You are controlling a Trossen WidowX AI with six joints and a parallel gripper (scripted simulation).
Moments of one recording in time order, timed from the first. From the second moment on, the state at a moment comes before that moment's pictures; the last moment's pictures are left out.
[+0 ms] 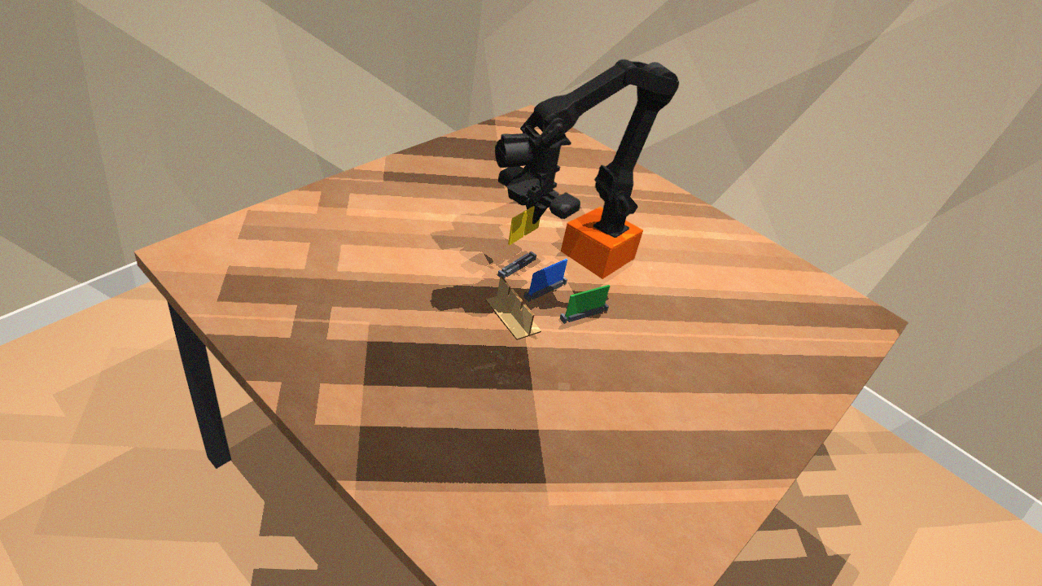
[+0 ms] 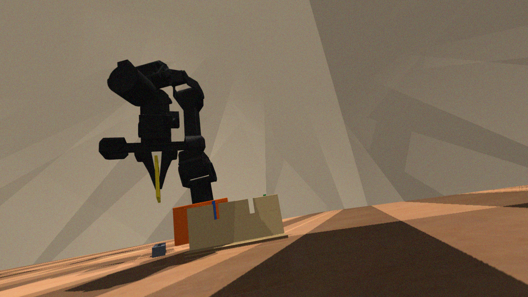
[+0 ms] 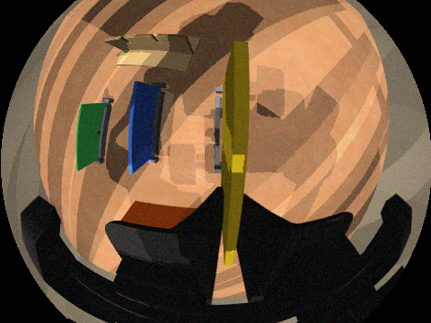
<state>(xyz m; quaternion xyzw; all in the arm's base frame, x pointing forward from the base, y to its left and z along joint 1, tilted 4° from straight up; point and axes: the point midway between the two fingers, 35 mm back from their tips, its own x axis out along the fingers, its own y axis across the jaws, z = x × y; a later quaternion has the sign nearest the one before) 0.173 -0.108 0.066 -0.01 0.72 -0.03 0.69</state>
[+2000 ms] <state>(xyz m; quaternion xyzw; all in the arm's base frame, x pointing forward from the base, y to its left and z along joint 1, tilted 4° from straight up) 0.289 -0.036 0.067 0.08 0.70 -0.13 0.70</state>
